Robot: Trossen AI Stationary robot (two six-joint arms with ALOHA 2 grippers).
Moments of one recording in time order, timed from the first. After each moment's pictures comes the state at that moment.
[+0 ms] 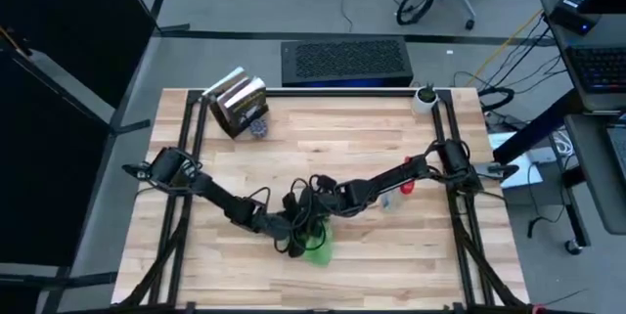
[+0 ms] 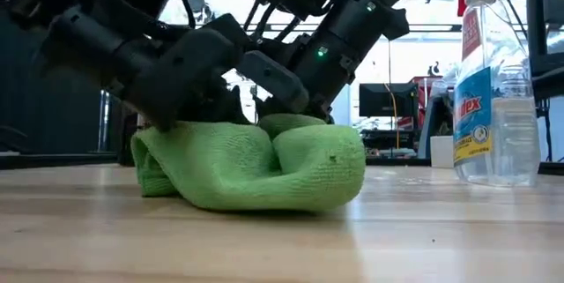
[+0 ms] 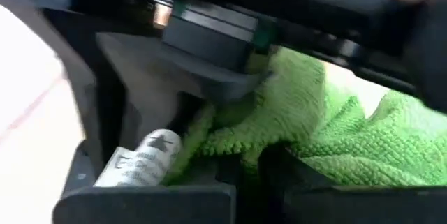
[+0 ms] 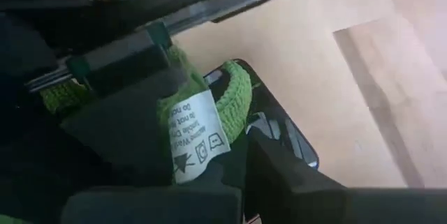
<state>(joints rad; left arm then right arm) -0.45 1.99 0.78 0.55 -0.36 -0.44 0.22 2.13 1.31 -0.19 0.20 0.46</state>
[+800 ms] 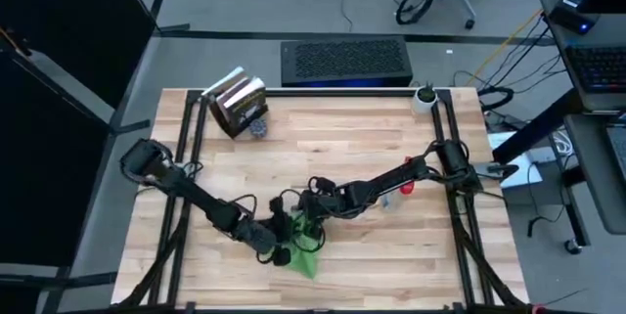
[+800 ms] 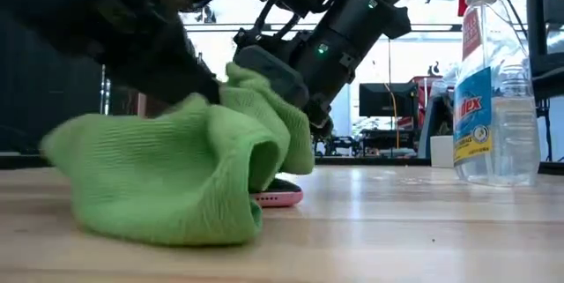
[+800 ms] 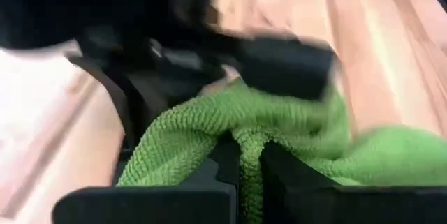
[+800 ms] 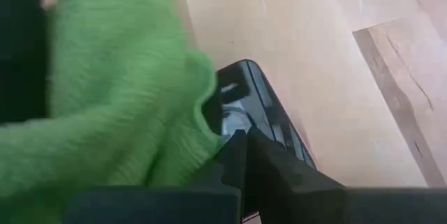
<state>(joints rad) -0.52 1.76 0.78 0.31 -0.52 -0.42 0.22 2.13 1.31 -0.16 0.20 0.46</state>
